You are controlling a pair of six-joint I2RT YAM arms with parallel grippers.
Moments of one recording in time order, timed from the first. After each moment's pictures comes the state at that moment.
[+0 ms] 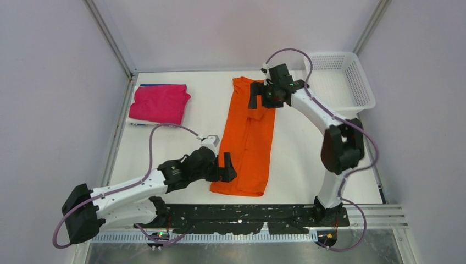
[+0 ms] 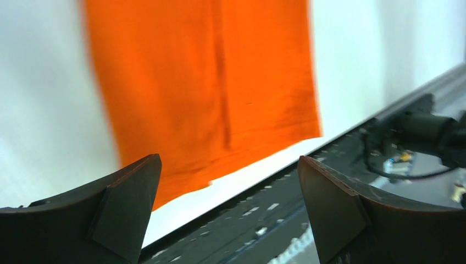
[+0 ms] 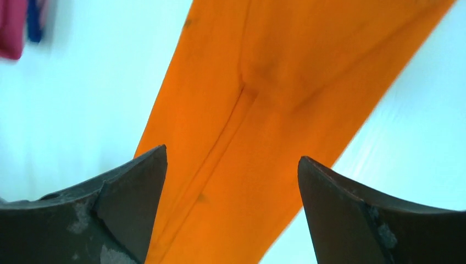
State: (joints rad) left arm -1.02 1.07 0.65 -0.30 -0.10 -0.83; right arm 0.36 2.01 1.74 -0.64 -0.21 0.27
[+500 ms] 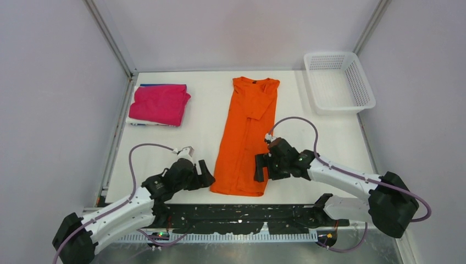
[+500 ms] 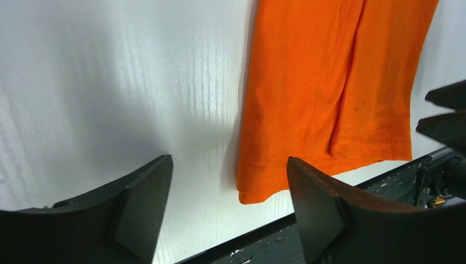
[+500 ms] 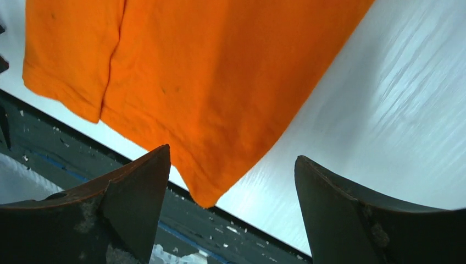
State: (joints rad) left arm -0.80 0.70 0.26 -0.35 -0.10 -0.89; right arm 0.75 1.20 0.63 -0.43 -0.10 0.58
